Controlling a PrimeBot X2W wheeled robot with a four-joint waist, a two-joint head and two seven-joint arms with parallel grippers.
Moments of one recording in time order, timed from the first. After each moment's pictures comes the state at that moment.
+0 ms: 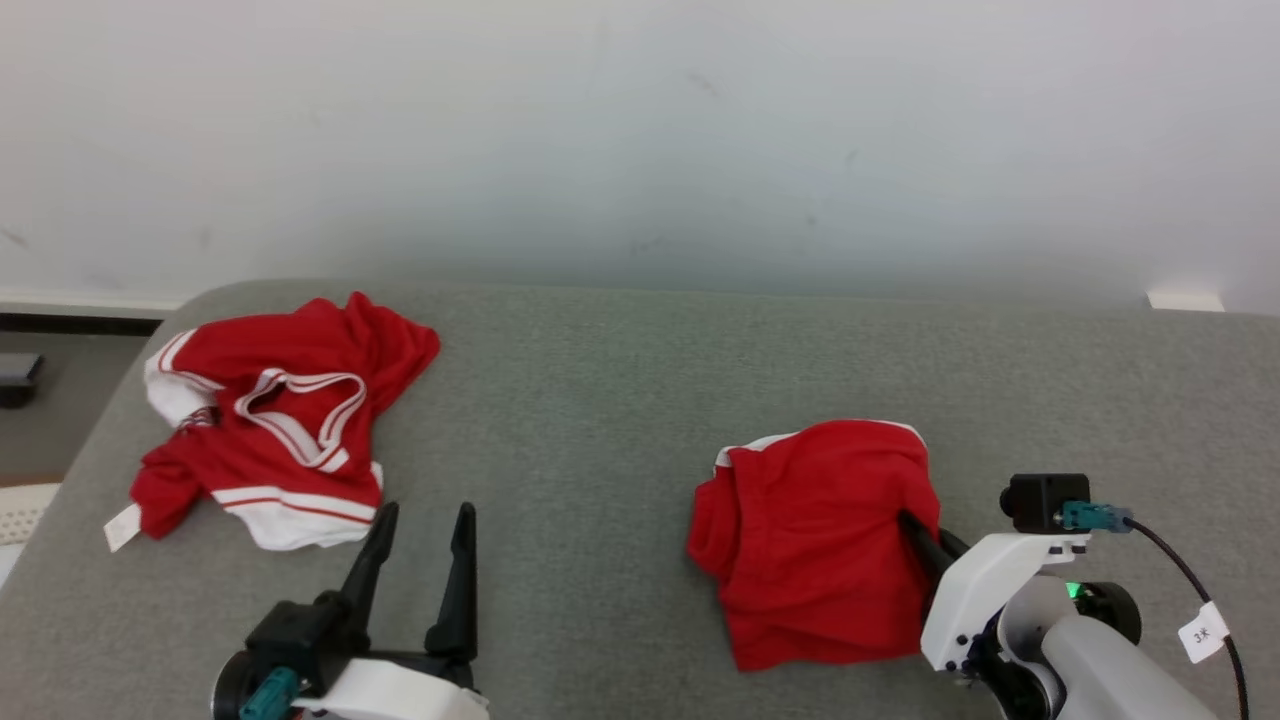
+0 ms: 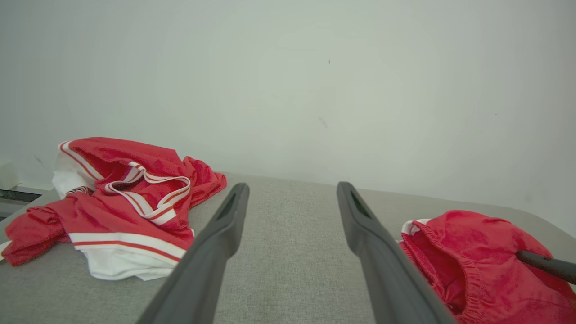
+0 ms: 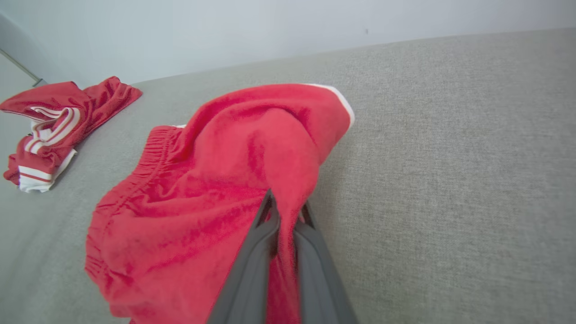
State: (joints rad) left arm -0.10 0.05 -0.11 0.19 -0.20 -0.06 -0.26; right arm -0.59 -0.10 0.57 0.93 0.85 0.13 0.01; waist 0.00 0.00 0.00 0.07
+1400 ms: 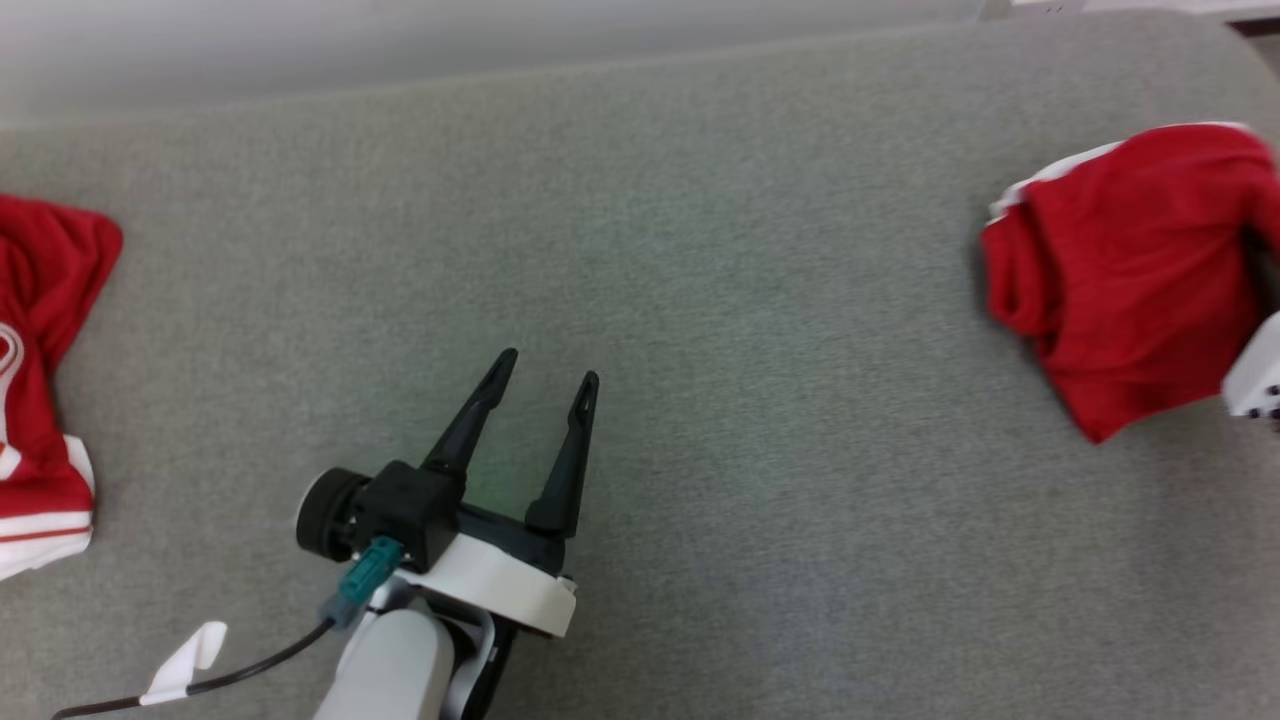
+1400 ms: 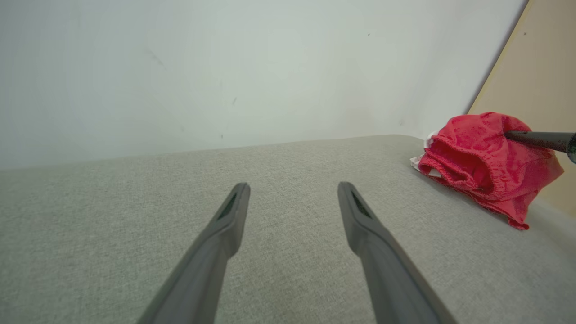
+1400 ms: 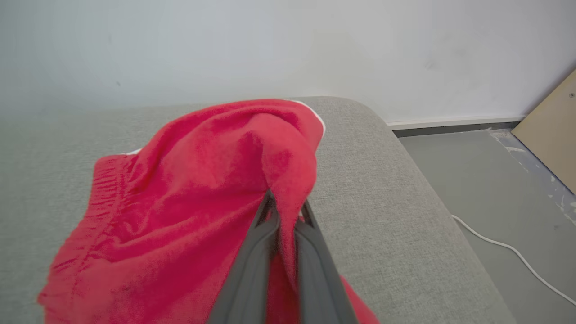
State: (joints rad) left arm -0.35 0.05 -0.28 0.20 -0.11 -0.10 -0.26; right arm -0.94 -0.44 0.59 1.00 0.85 0.13 -0.10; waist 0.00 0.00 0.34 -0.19
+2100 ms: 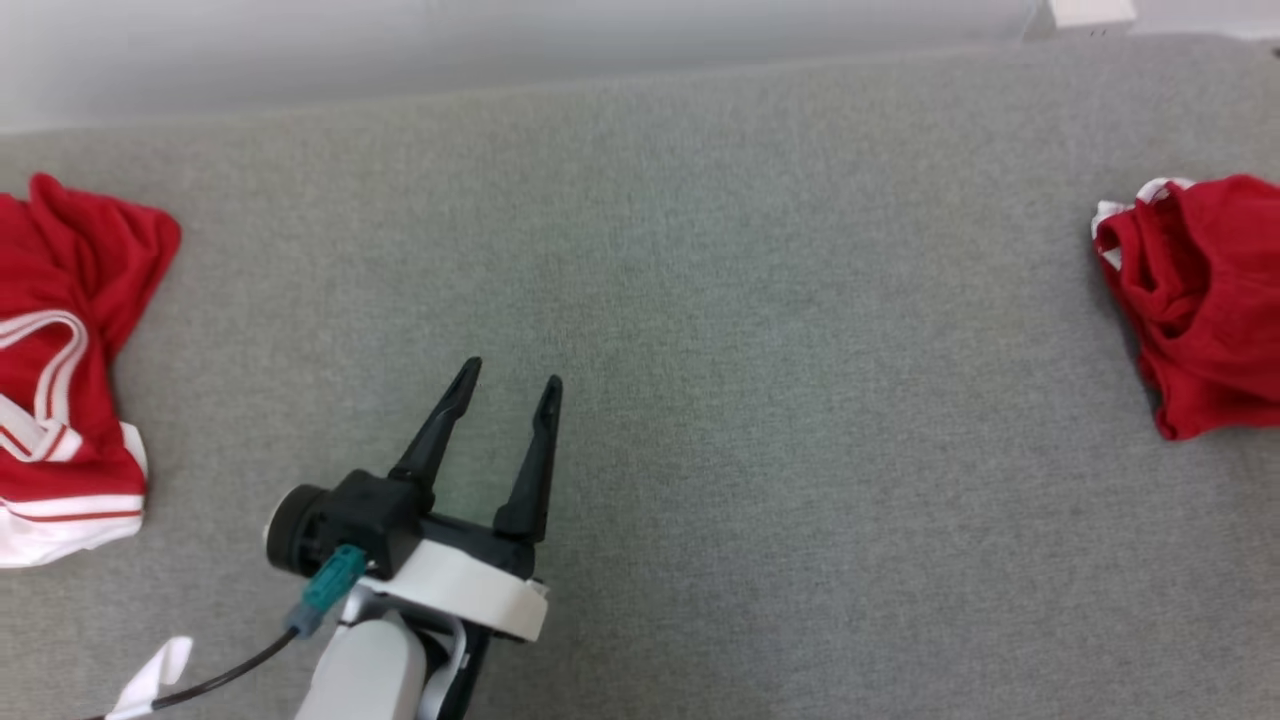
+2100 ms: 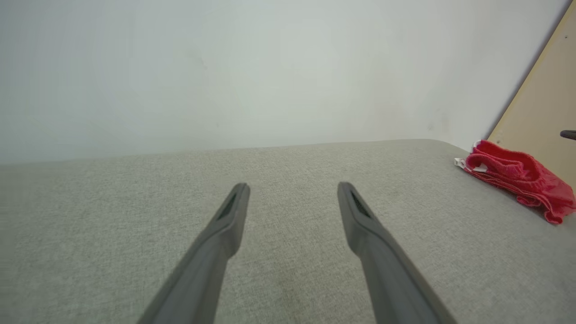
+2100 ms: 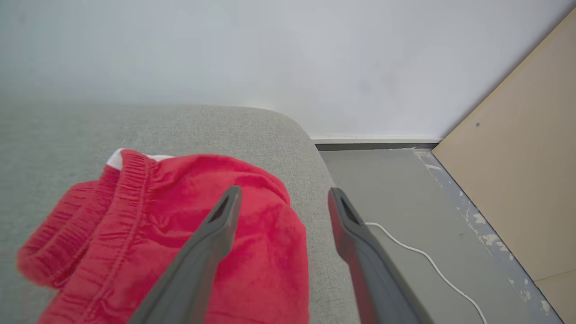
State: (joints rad) left arm -0.34 0.05 -0.23 0.20 -0.12 -0.11 -0.26; right arm -1.03 -0.54 0.63 1.24 0.79 0.13 -0.19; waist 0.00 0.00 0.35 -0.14
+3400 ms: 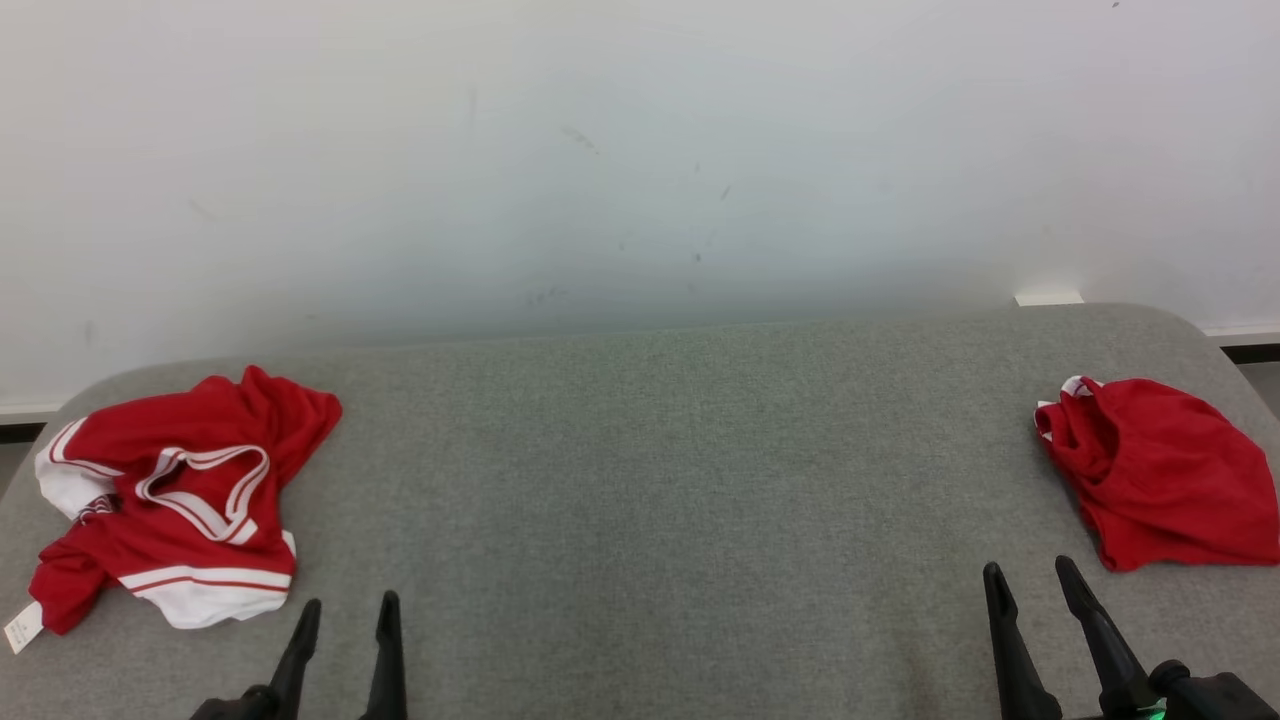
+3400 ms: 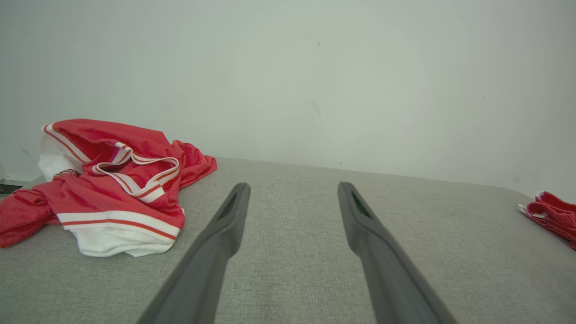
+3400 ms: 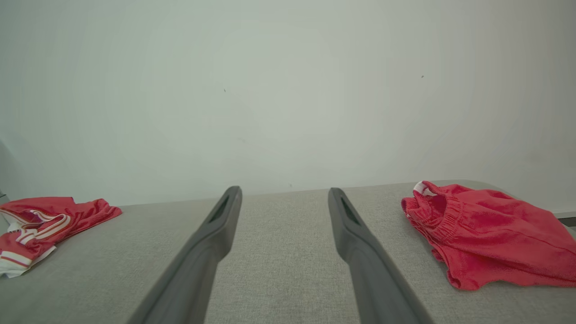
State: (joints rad) left arm 0.05 0.05 0.00 0.16 -0.18 -0.06 -0.26; right arm 0.00 -0.11 0.15 0.16 0.38 0.13 -0.26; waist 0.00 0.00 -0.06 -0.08
